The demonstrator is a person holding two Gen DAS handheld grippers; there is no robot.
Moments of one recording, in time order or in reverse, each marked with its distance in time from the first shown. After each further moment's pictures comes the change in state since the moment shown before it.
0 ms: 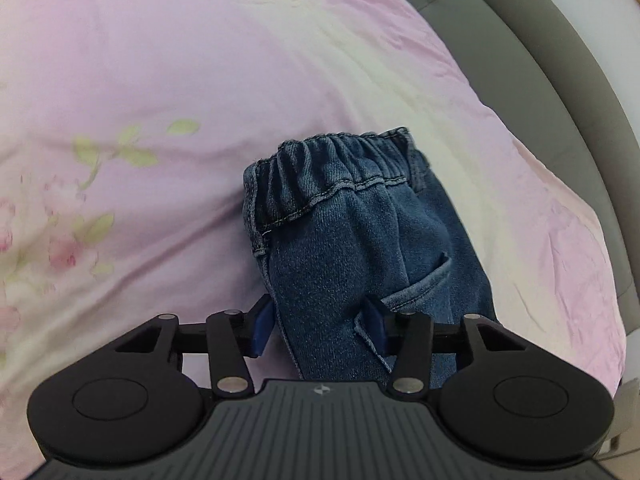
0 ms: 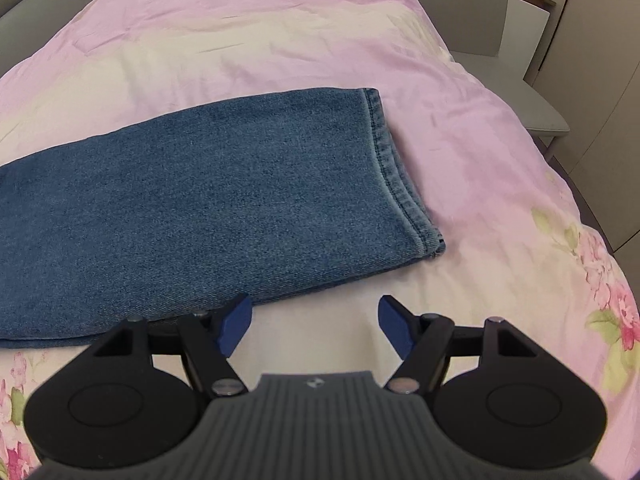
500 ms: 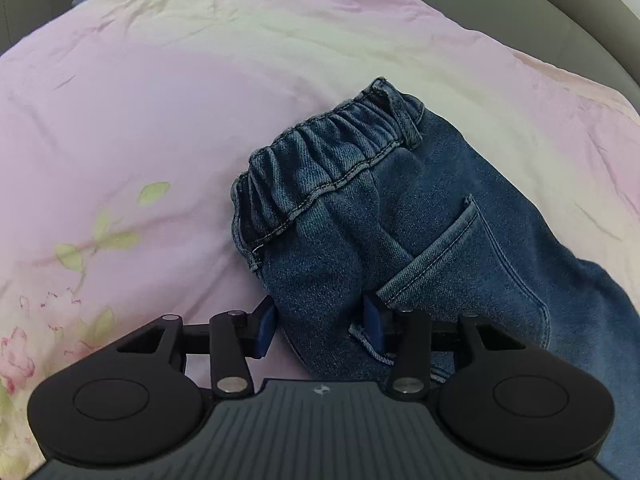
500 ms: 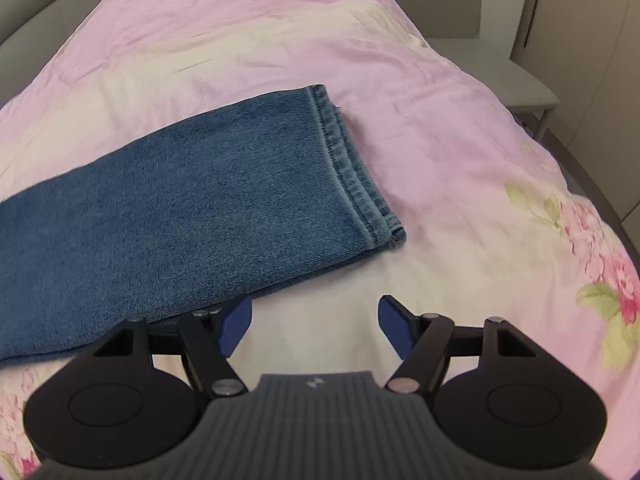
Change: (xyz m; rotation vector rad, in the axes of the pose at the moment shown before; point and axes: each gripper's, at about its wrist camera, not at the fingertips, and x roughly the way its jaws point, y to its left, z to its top) left arm 0.027 -0.017 -0.010 0.342 0.024 0.193; right arm -0.004 -0.058 -0.006 0.184 -0.015 0.068
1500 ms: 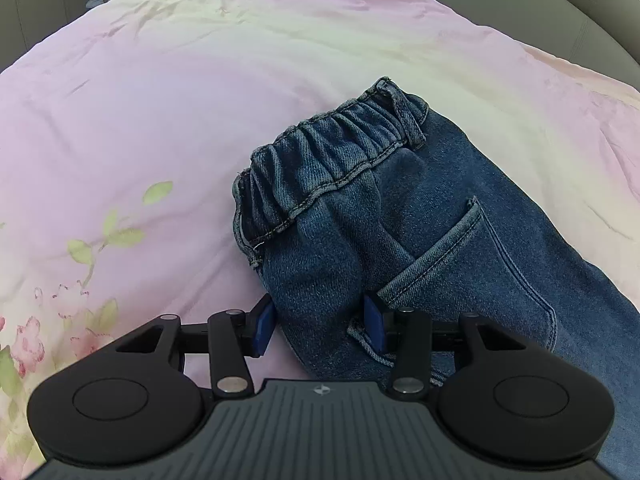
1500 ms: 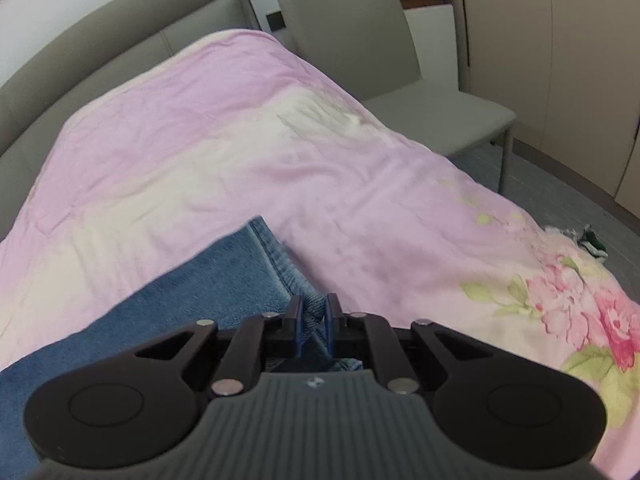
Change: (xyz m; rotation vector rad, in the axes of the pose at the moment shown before) left arm -0.004 -0.010 0.007 -0.025 0.033 0.060; right arm 0.012 -0.038 0.051 0.214 -0.180 -0.027
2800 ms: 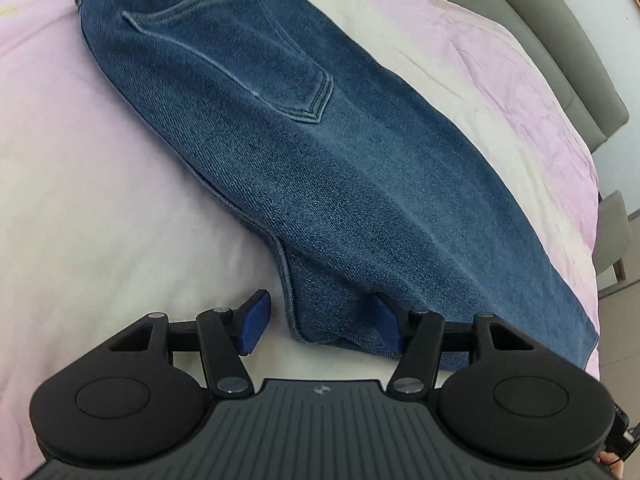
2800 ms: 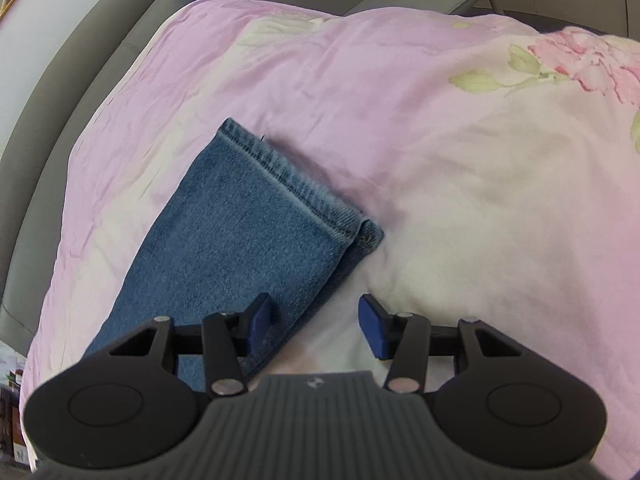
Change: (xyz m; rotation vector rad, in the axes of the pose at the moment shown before) left arm -0.038 -0.068 -0.157 0.001 0.143 -0.423; right arm 0.034 -0.039 -0.067 0.356 0.095 0.229
